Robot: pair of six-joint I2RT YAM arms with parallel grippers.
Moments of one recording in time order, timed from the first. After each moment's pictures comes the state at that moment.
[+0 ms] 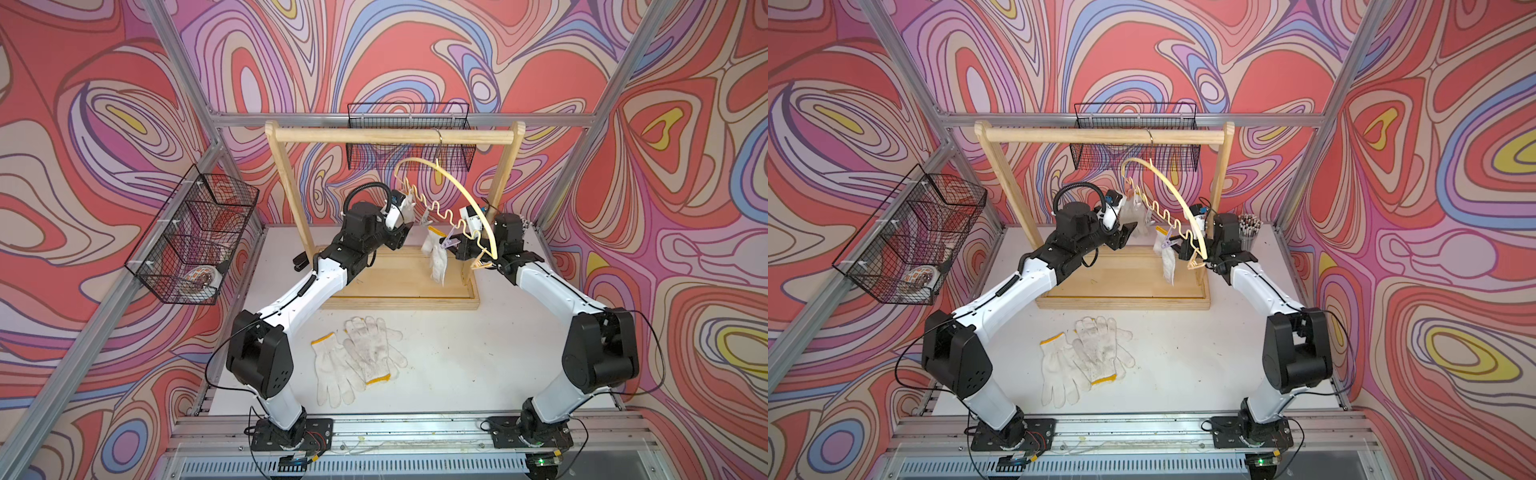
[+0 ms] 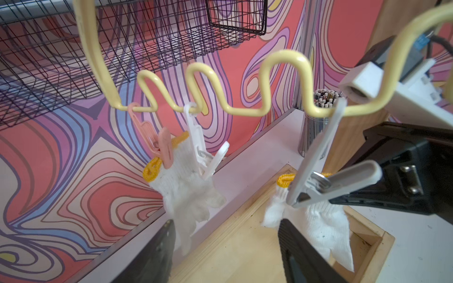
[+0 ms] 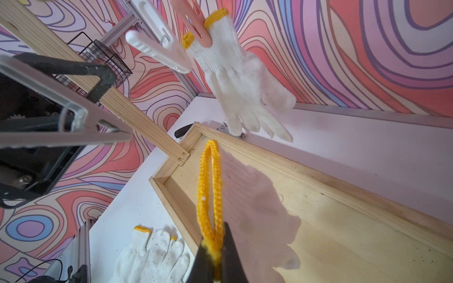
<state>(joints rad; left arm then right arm) -0.50 1.70 1.52 -0.03 0.14 0.18 0.17 1.68 1.30 -0.05 -0.73 0.21</state>
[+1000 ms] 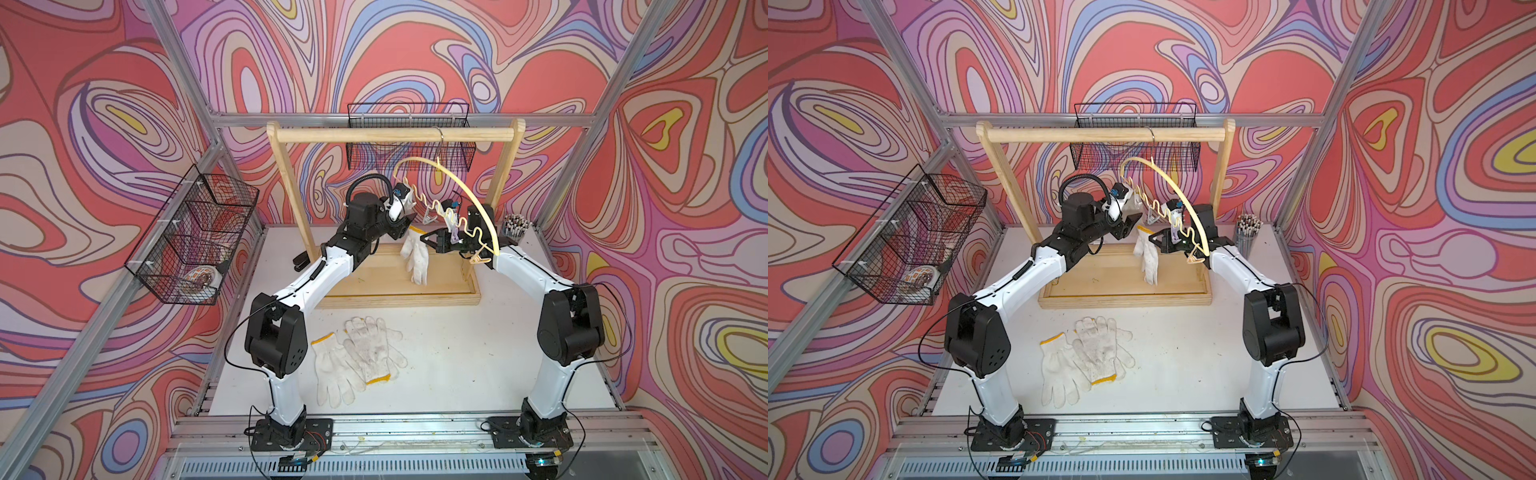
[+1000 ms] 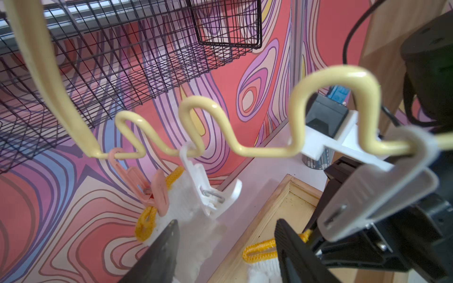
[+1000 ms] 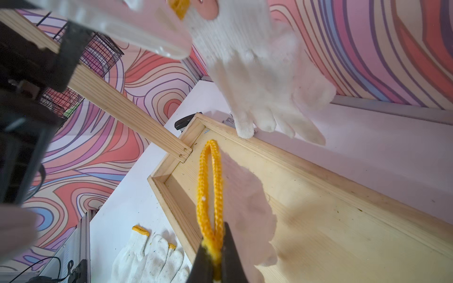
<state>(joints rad) -0.45 1.86 1.65 0.04 0.28 0.26 0.26 1.88 1.54 -0.15 -0.71 0.20</state>
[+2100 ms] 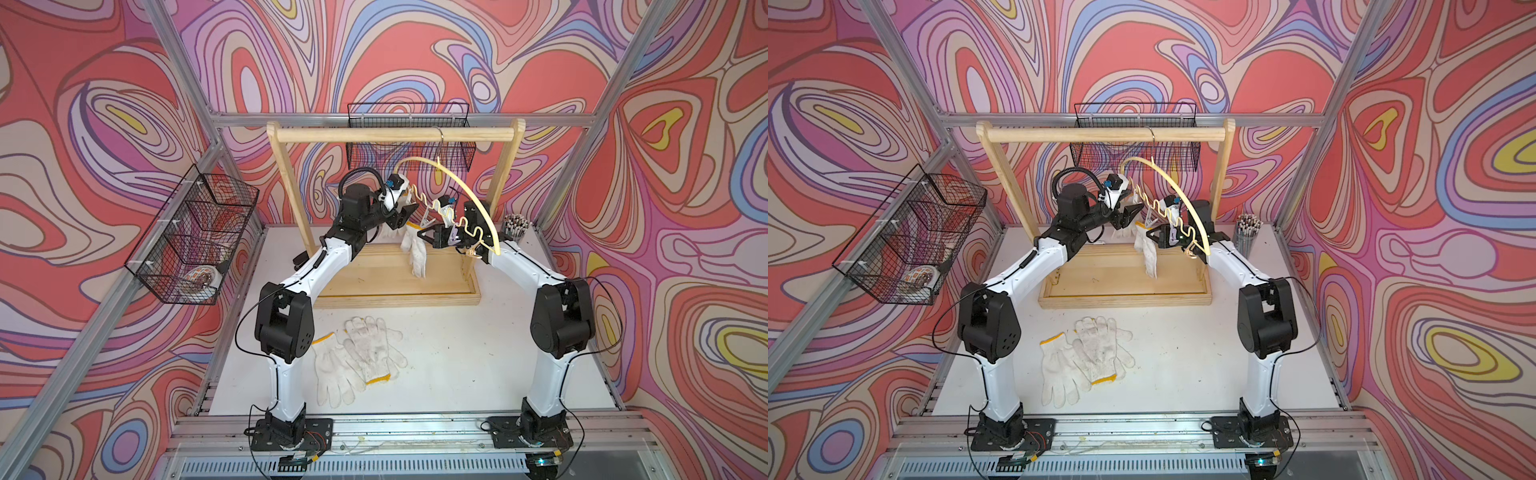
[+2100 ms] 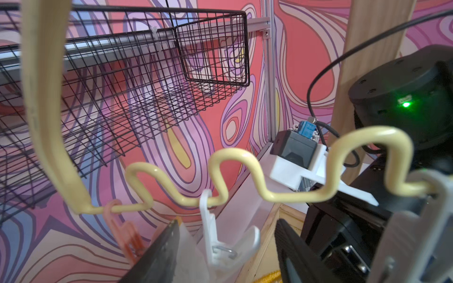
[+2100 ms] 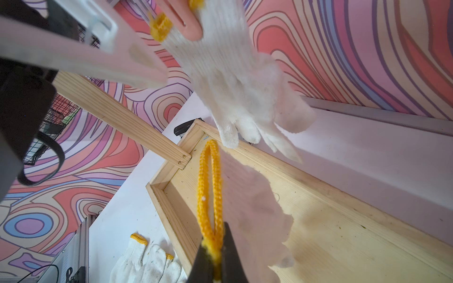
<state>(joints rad) -0.39 1.98 1.77 0.15 0.53 0.21 0.26 1.95 1.62 -0.16 -0.72 0.21</state>
